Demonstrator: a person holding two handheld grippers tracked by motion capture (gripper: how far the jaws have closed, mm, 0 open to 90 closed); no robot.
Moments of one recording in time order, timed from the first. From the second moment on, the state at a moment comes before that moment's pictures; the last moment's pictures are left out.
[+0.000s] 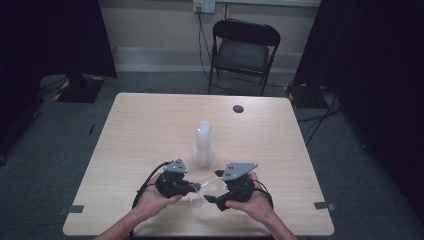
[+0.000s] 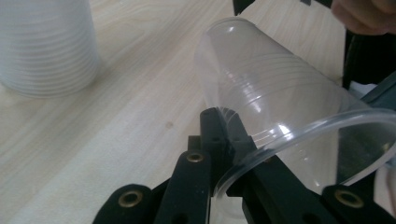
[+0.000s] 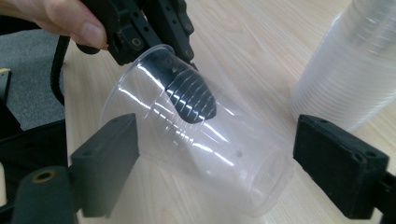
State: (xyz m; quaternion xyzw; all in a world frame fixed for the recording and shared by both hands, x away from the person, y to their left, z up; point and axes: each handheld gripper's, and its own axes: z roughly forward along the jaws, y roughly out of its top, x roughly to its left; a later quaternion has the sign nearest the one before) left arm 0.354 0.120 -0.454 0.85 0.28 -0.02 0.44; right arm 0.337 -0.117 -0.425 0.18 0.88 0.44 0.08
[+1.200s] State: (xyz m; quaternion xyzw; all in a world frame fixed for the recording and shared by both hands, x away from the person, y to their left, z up) left arm 0.365 0.125 -0.464 0.82 0.34 -0.10 0.44; right arm 0.328 -0.073 -0.447 0.08 0.92 0.33 0.18
